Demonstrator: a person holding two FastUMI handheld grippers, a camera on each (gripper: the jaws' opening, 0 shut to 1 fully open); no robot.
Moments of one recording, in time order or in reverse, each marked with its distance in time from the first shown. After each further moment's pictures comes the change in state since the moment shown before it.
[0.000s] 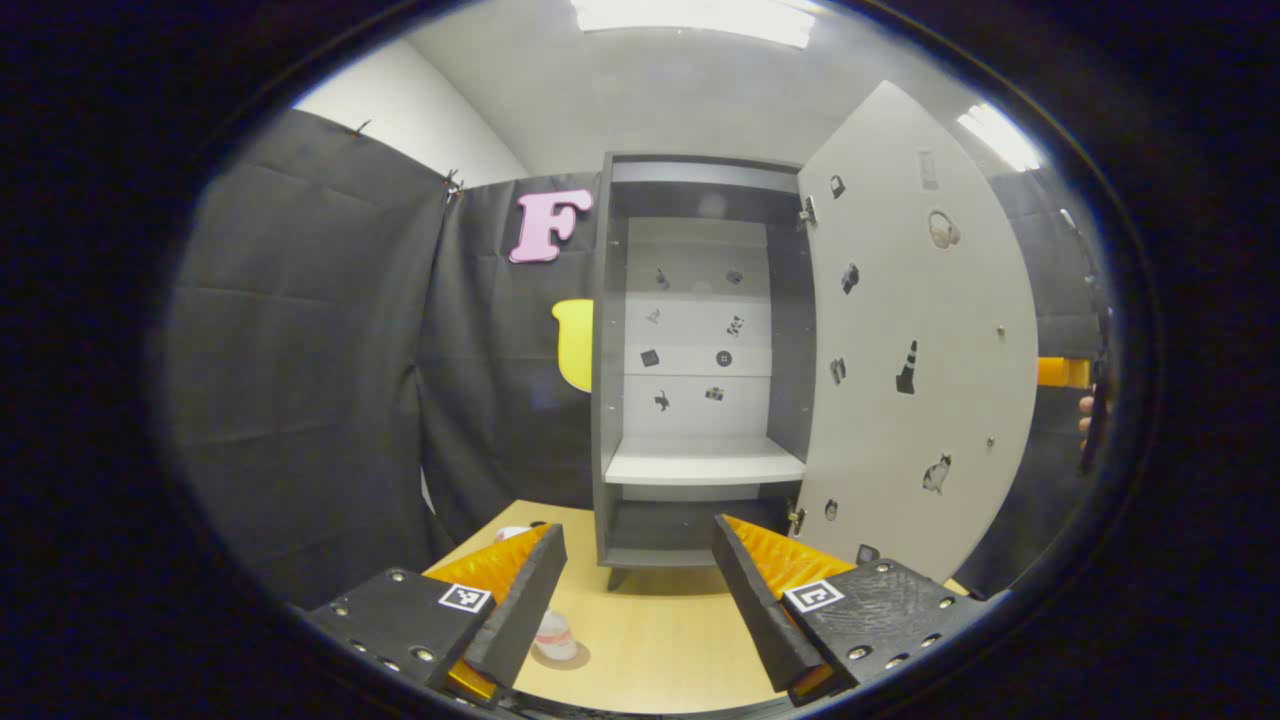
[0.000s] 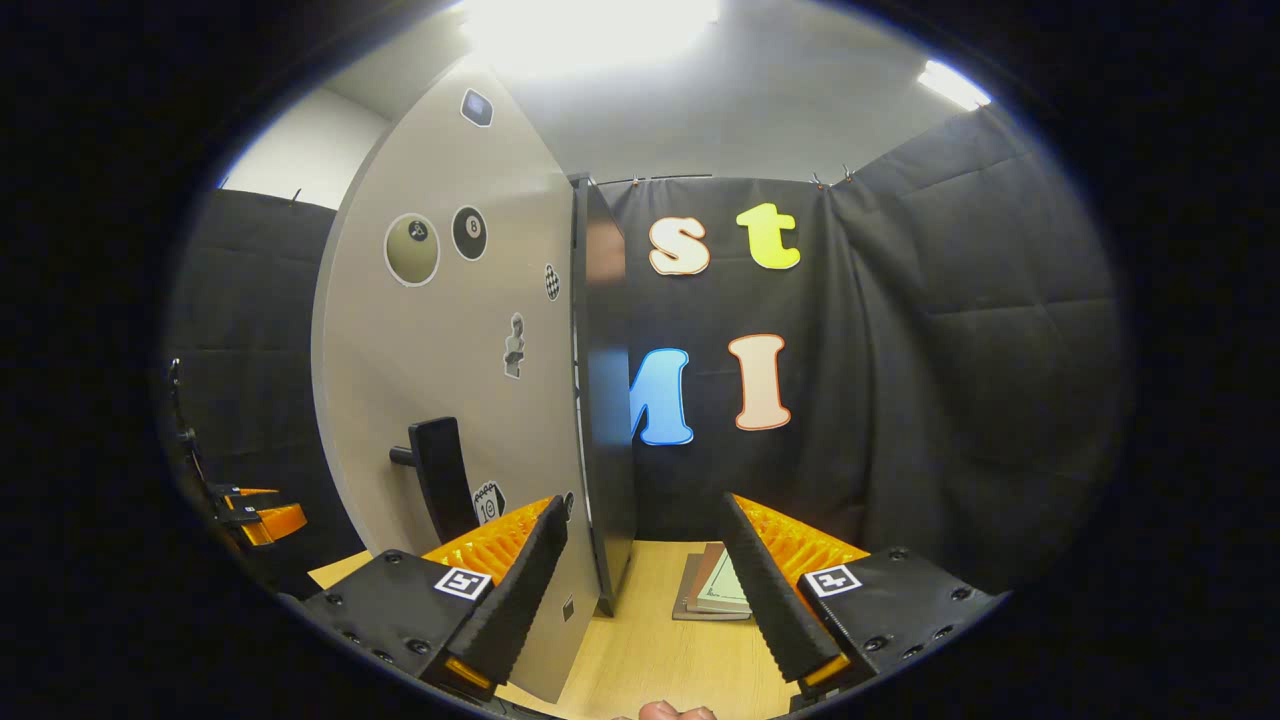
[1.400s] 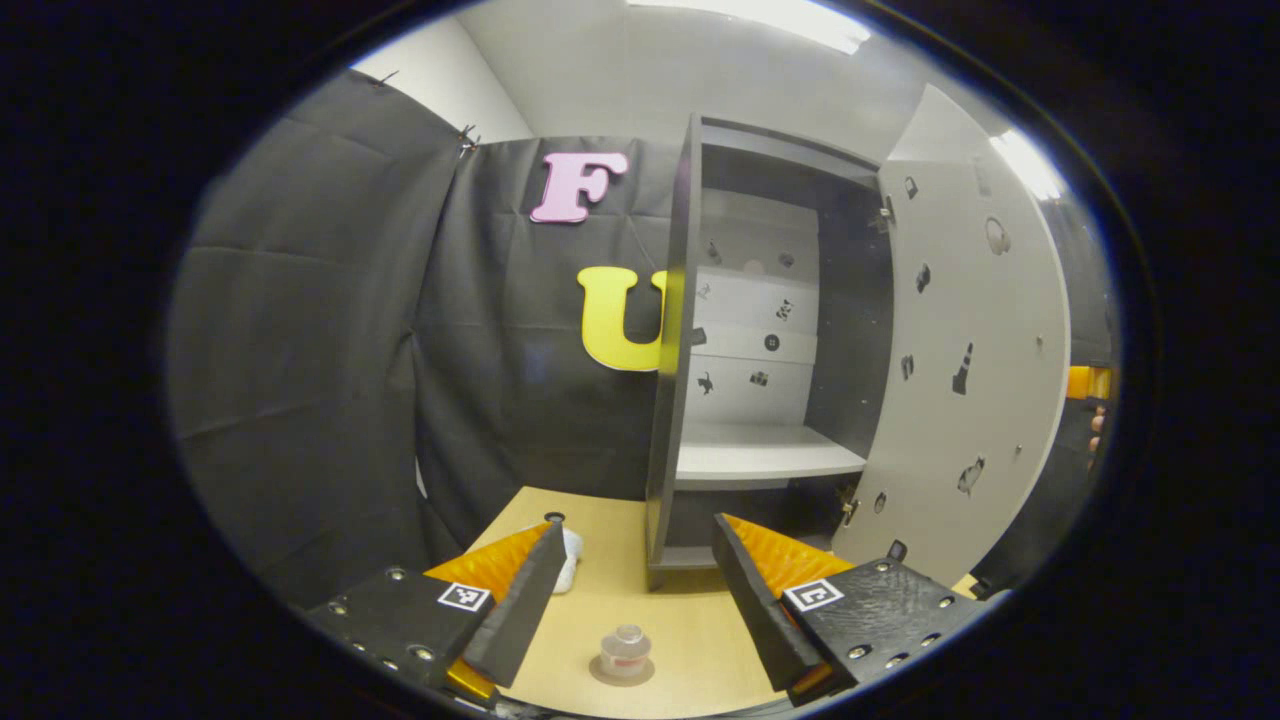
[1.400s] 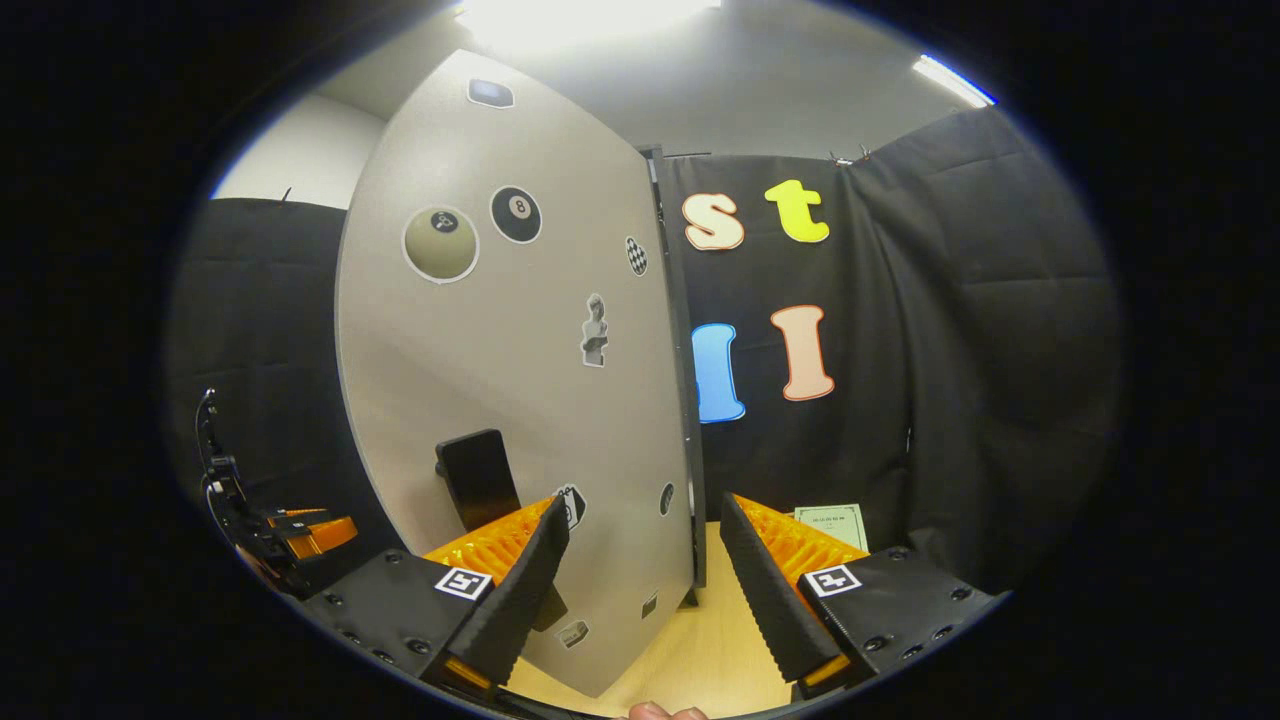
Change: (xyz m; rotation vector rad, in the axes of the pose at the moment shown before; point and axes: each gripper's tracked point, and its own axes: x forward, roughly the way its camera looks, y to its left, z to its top) left arm 0.064 0.160 -0.004 -0.053 0.068 -0.052; right arm 0.012 0.075 -0.008 0.060 0.067 -0.011
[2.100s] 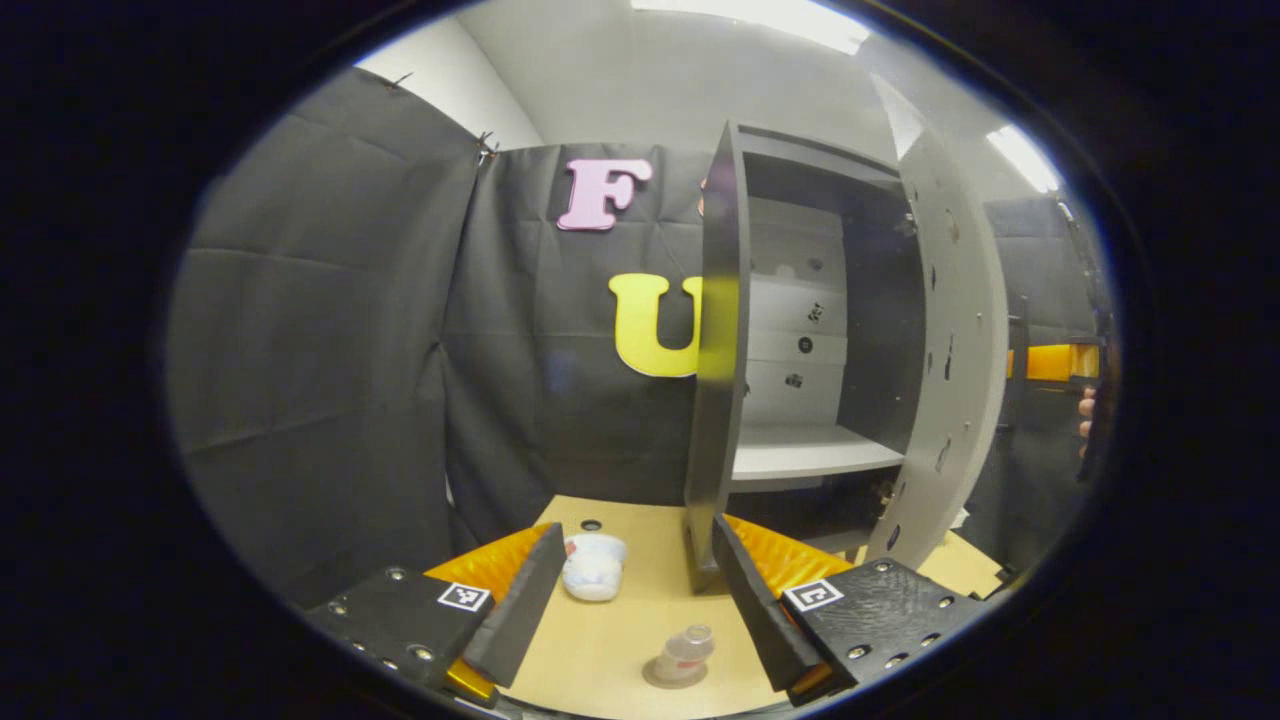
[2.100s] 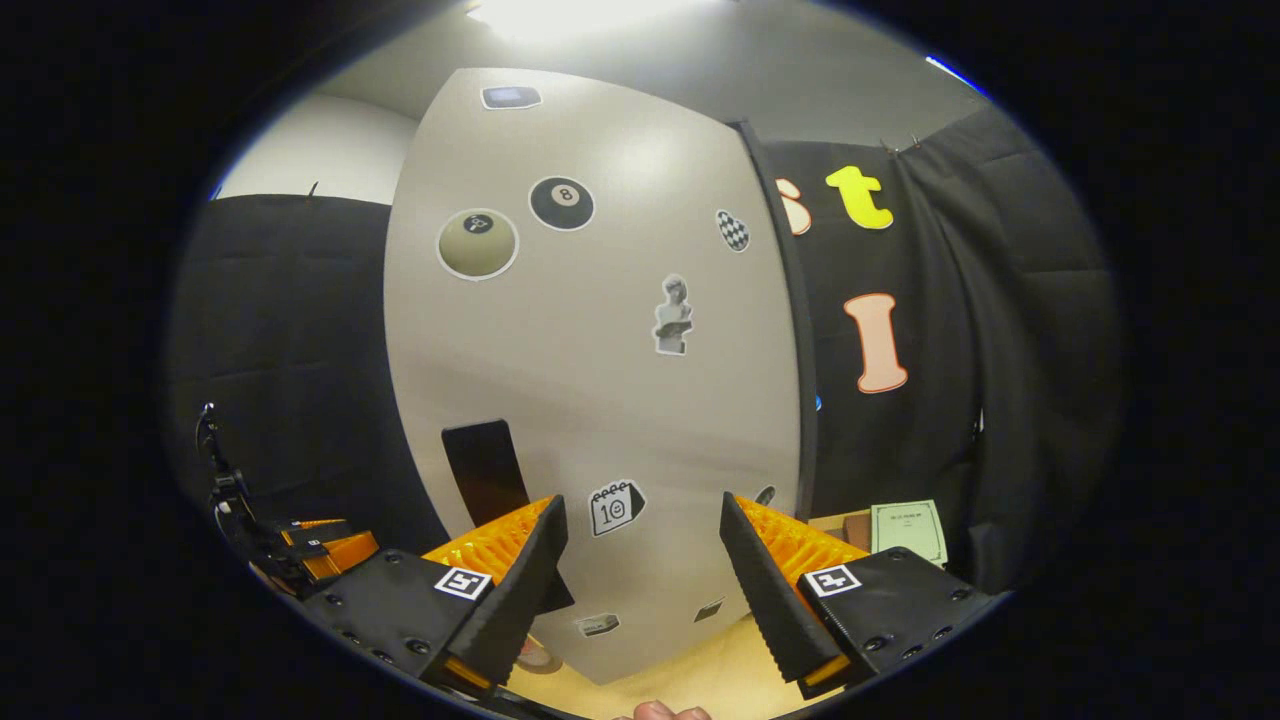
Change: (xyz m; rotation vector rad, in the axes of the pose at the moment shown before) left arm -0.004 0.075 0.000 0.038 -0.025 0.046; right arm 0.025 0.063 -0.005 0.011 0.011 0.139
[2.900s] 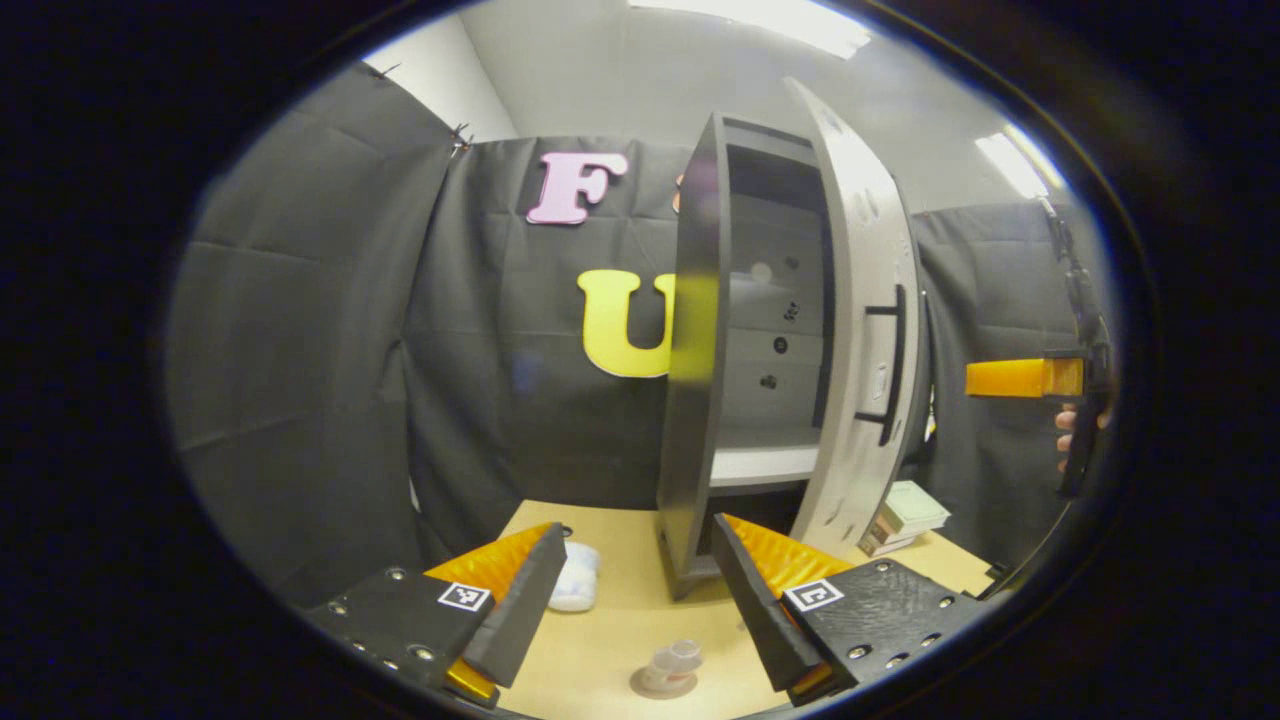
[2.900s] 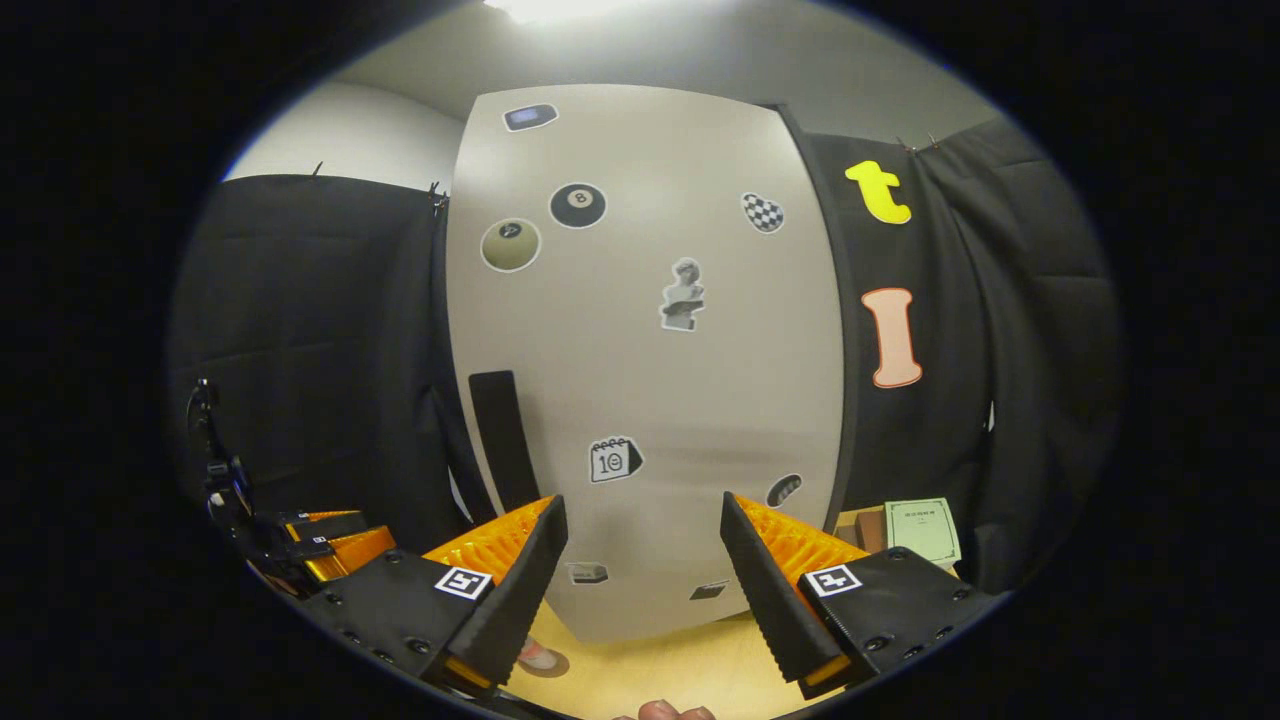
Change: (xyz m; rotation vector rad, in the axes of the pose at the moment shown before) left arm 0.032 -0.036 0.001 -0.006 -0.005 -0.127; right arm -0.009 -0.011 -0.009 -0.026 0.023 -0.056
